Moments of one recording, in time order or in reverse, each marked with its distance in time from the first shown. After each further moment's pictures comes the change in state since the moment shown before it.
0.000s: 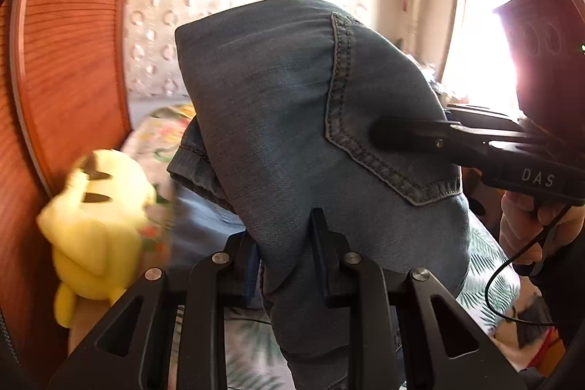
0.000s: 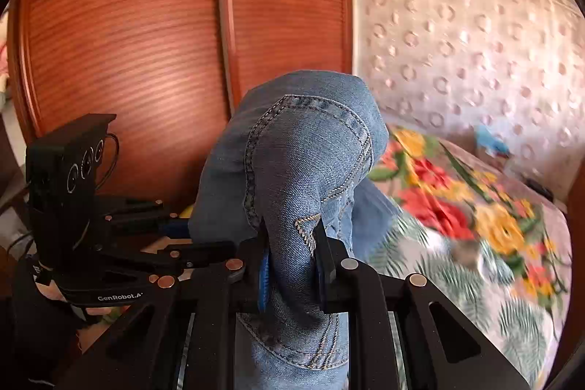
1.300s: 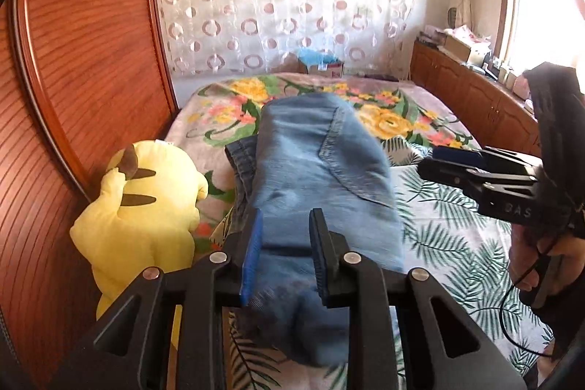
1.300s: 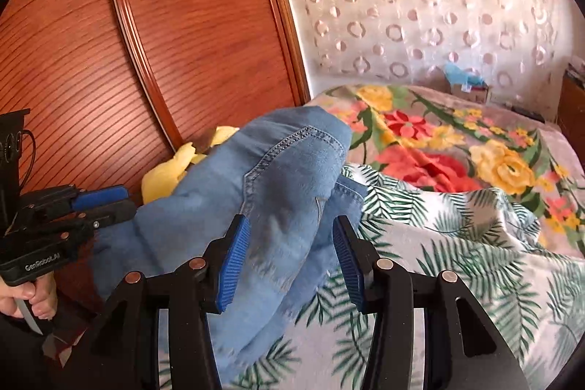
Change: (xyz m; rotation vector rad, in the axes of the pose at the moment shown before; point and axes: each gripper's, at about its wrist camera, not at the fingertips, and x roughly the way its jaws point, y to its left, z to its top) left arm 0.096 0.051 0.028 0.024 0.127 0.204; right arm 0.041 -0.071 -0.074 0.293 0.038 -0.126
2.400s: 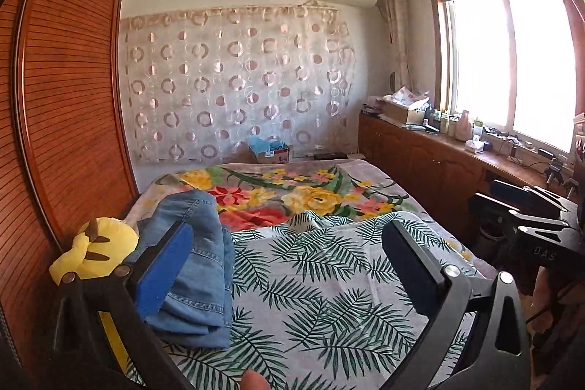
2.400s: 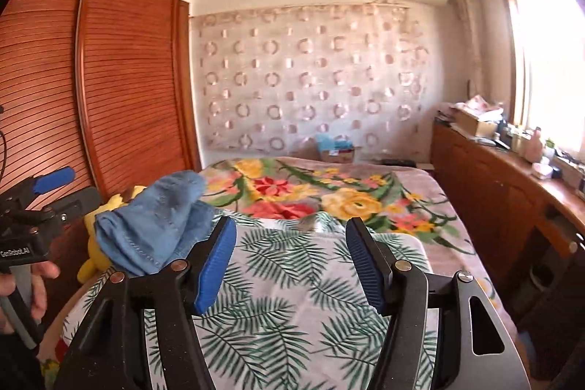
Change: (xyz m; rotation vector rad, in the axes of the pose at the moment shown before) left arm -0.137 -0.167 -0.020 0.067 -0.347 -0.107; right arm -0.365 0.034 -0.152 0.049 -0.294 -0.481
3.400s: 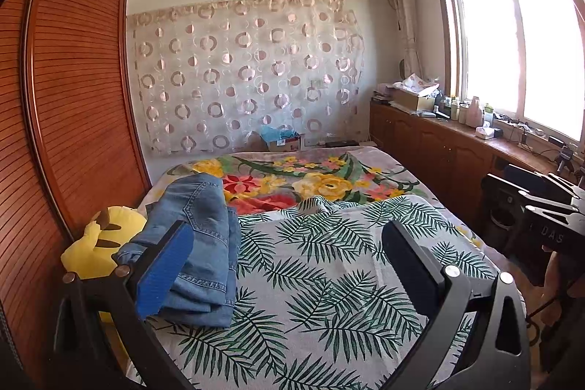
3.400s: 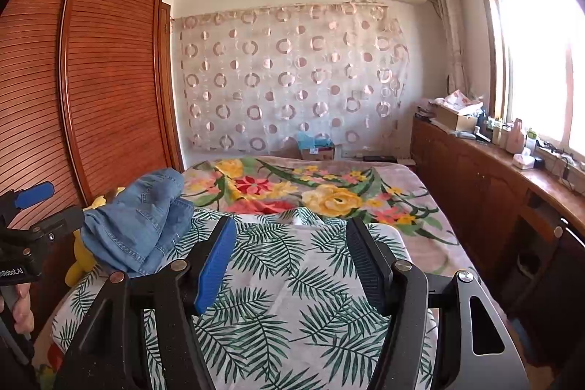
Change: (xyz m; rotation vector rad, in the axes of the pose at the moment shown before) left arm -0.007 -0.017 -0.017 0.023 0.033 0.052; right arm 0.026 0.018 -0.010 0.012 0.008 -0.043
